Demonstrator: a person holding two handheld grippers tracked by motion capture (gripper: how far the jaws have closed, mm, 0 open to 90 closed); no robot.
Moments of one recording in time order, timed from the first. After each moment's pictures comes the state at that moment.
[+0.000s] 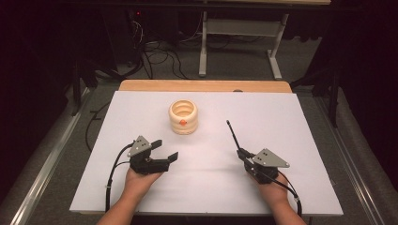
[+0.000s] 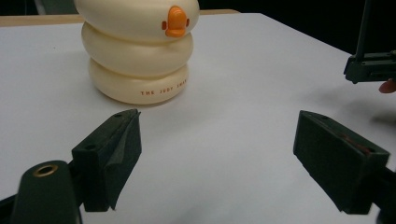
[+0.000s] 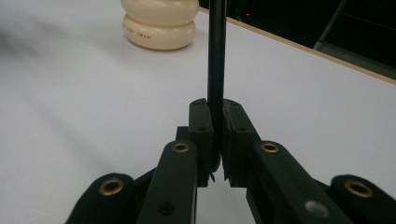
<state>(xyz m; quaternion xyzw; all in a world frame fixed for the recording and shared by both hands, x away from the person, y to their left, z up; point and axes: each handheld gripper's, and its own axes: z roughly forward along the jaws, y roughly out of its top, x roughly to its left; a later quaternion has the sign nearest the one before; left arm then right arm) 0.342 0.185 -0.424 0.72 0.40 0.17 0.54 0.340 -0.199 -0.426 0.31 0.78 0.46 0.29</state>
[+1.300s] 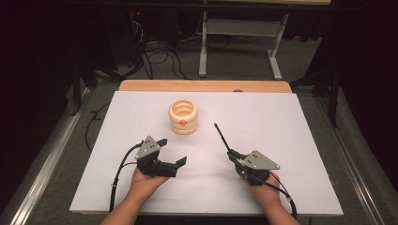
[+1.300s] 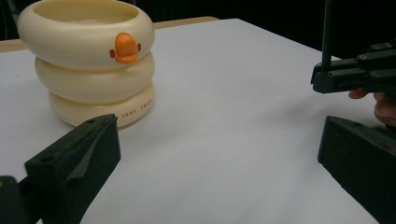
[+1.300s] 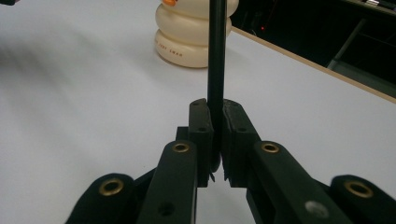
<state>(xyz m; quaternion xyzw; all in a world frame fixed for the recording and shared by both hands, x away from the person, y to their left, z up) 0.336 0.161 -0.410 0.73 0.36 0.17 0.55 0.333 -0.173 -0.421 0.27 0.79 0.47 0.29</state>
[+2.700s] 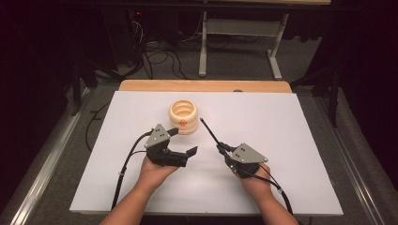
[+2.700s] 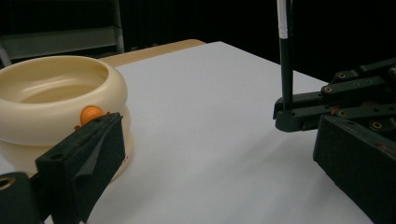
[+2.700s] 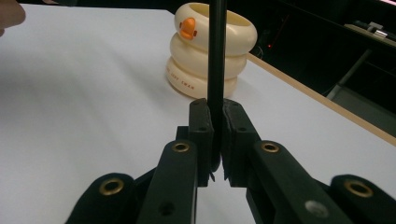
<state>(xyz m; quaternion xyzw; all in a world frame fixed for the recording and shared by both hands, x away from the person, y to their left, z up) 0.355 0.134 -0.381 0.73 0.33 0.17 0.57 0.345 -0.143 -0.405 0.22 0.79 0.48 0.31</state>
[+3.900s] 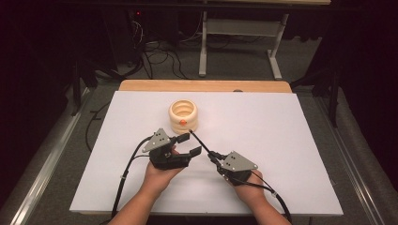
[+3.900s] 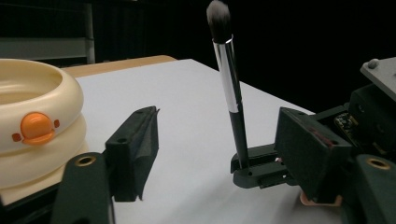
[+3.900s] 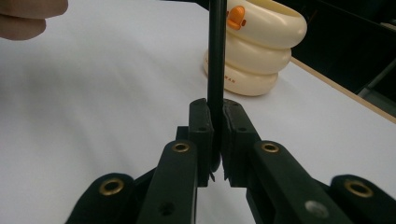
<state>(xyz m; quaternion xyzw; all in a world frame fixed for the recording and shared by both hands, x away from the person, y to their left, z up) 0.346 0.129 -0.386 0.71 0.31 0.12 0.63 0.332 -0.124 -0.420 0.20 0.81 0.47 0.28</state>
